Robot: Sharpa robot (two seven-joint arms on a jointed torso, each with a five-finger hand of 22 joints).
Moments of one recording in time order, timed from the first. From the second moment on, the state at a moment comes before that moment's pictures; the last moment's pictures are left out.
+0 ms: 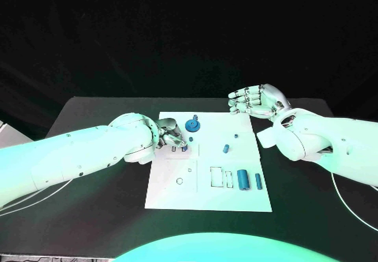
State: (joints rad) left arm 1.20 -0.66 -0.08 1.46 -1.11 -0.05 -0.43; left_hand 1.04 -0.18 0.80 0.13 0.38 0.93 0.06 0.66 0.83 1.34 -0.02 1.21 1.01 1.46 -0.07 1.56 1.31 0.07 1.39 0.04 1.45 1.31; right arm 1.26 -0.89 -0.16 1.56 -0.39 -0.52 0.30; right_hand 1.36 -0.22 0.40 0.24 0.37 0.88 0.22 0.19 0.28 1.08 0.16 0.16 0.06 1.03 0.12 0.21 0.31 0.17 1.01 0.23 0.07 0.24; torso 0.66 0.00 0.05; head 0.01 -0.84
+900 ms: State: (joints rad) left arm 1.19 -0.67 -0.09 1.46 -1.18 -0.10 -0.43; left_hand 1.04 -0.18 0.80 0.13 0.38 0.93 0.06 0.65 0.83 1.34 -0.02 1.21 1.02 1.46 -0.07 1.56 1.31 0.07 1.39 0.04 1.45 1.31; right arm 1.26 -0.89 -0.16 1.56 -0.39 -0.52 0.30; right_hand 1.36 -0.22 0.40 0.24 0.37 0.89 0.22 0.19 0.28 1.08 0.16 0.16 0.06 1.03 0.12 0.21 0.31 0.17 1.01 0.23 0.07 0.24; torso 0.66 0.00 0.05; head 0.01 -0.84
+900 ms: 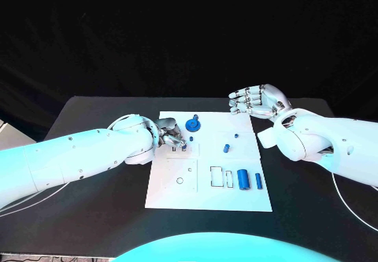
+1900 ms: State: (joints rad) left arm 1.19 -0.67 -0.10 1.46 -1.17 -0.09 -0.43; left_hand 1.05 -0.18 0.80 0.13 0.38 0.94 0.06 0.65 0.82 1.34 -0.03 1.21 1.02 1.46 -0.07 1.56 1.31 0.07 1.39 0.04 1.45 1.31; right arm 1.26 -0.89 -0.16 1.56 -0.39 -0.52 0.30; right_hand 1.36 -0.22 0.40 0.24 0.37 0.89 0.22 0.19 0.28 1.08 0.16 0.16 0.06 1.03 0.12 0.20 0.31 0.17 1.01 0.23 0.07 0.23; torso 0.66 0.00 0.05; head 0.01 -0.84
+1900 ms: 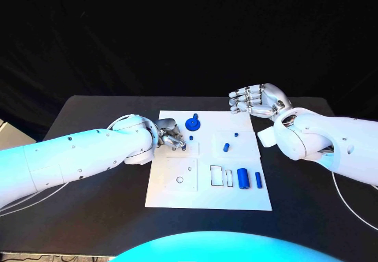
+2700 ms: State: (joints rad) left arm 1.19 -0.68 -0.10 1.48 -1.13 -0.09 -0.43; left_hand 1.04 -0.19 0.91 0.02 0.38 0.95 0.05 0.65 0.82 1.35 -0.02 1.21 1.02 1.46 -0.07 1.56 1.31 0.07 1.39 0.04 1.45 1.31; right arm 1.26 -0.89 -0.16 1.56 -0.39 -0.52 0.30; right_hand 1.35 -0.22 0.40 0.24 0.37 0.88 0.22 0.19 0.28 1.08 0.16 0.16 0.06 1.03 0.12 0.20 0.31 0.17 1.01 0.23 0.07 0.23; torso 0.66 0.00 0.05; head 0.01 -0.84
